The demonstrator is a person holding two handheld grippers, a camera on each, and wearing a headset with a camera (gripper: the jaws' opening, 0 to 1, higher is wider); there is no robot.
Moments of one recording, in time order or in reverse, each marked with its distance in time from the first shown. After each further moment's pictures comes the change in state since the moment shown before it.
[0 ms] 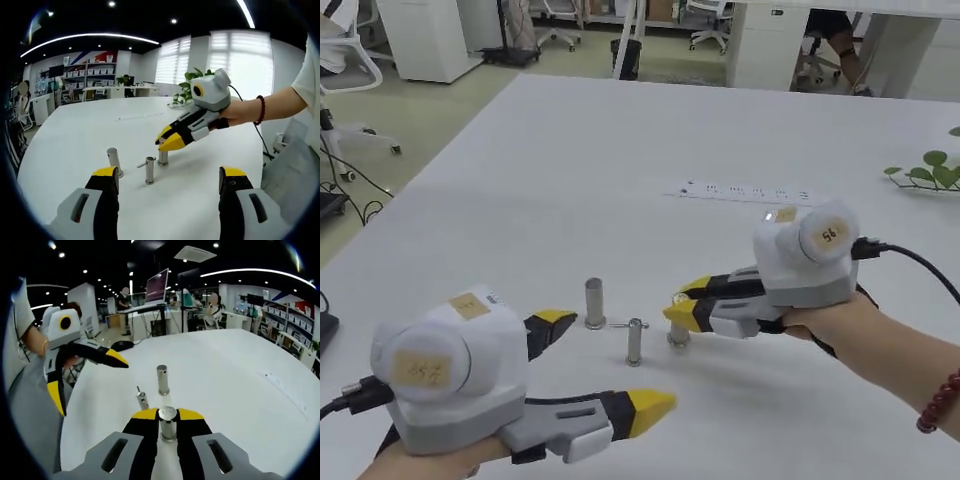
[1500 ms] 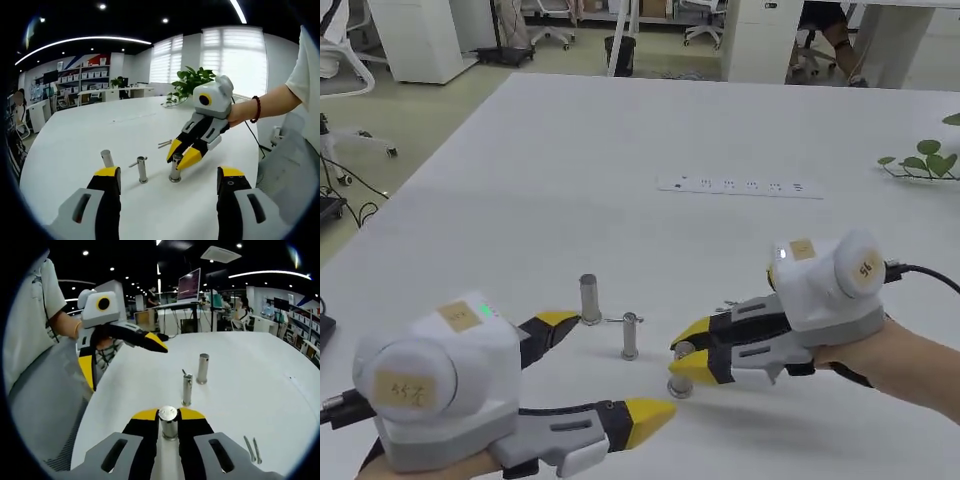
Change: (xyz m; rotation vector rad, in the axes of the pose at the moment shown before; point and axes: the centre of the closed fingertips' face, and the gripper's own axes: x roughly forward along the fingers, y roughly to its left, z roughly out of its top) left arm -0.005 -0.016 -0.001 0.053 0.010 -0.029; right arm -0.013 0.055 -0.027 -0.100 0.017 0.222
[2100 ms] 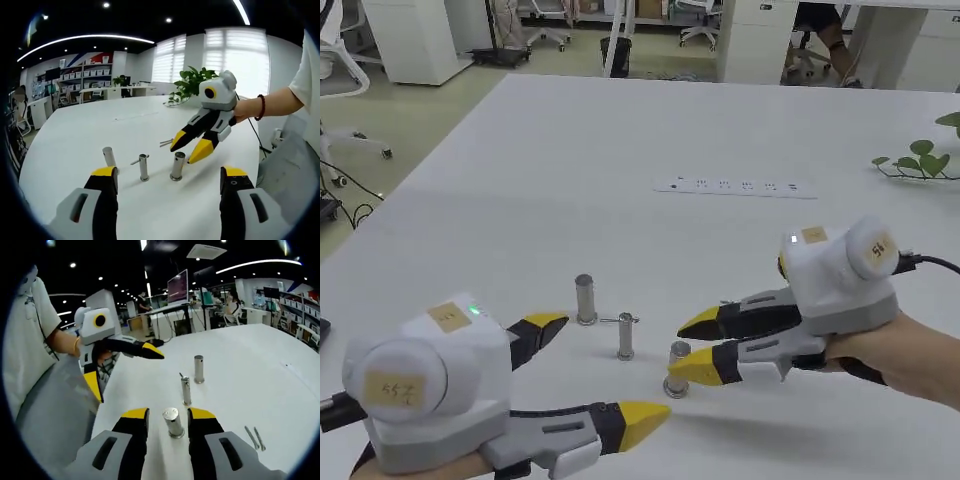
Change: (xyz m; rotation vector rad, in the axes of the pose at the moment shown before) left arm -0.001 0.003 -0.003 -0.019 0.005 0.010; right arm -0.020 0.001 0.011 0.145 -0.031 -0.021
